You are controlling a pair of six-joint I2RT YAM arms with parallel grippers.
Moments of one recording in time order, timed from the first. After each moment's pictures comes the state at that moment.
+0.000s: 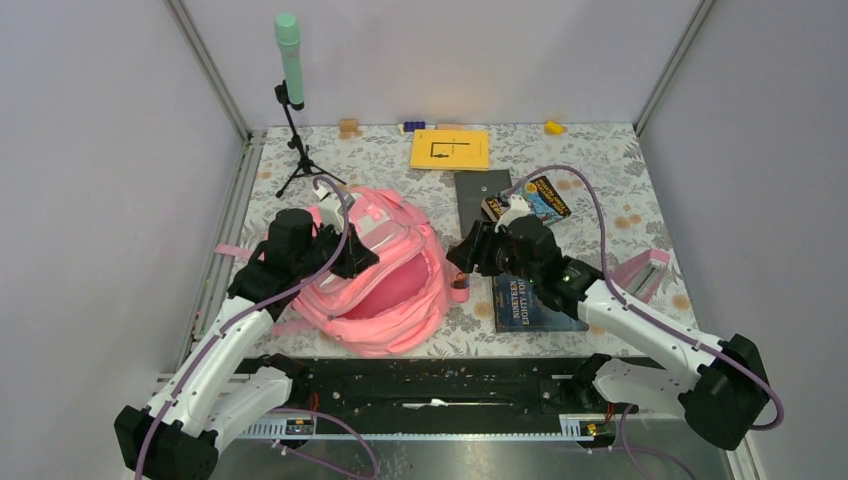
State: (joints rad) left arm -0.37 0.86 0.79 -0.45 0.43 -0.27; right arm 0.72 1.09 0.78 -0.16 -0.06 0.68
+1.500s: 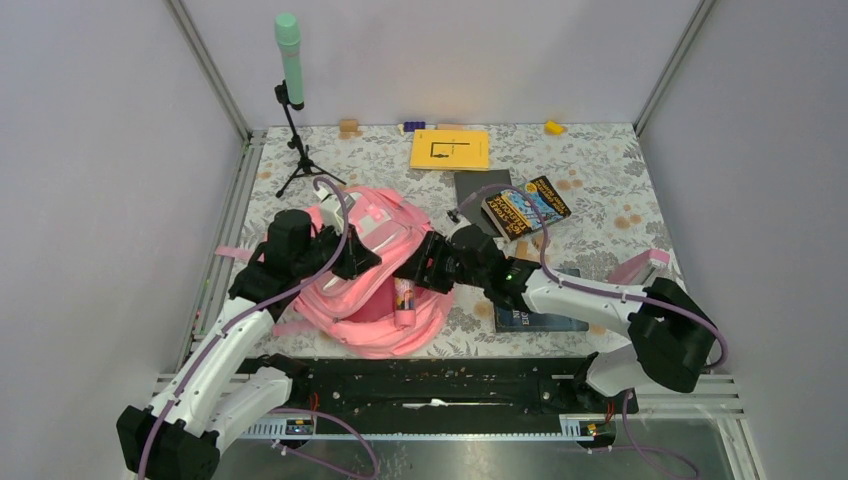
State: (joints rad) left arm -0.37 0.86 0.76 -0.41 0.50 -0.27; right arm 0.93 1.42 0.82 0.11 -0.13 1.14
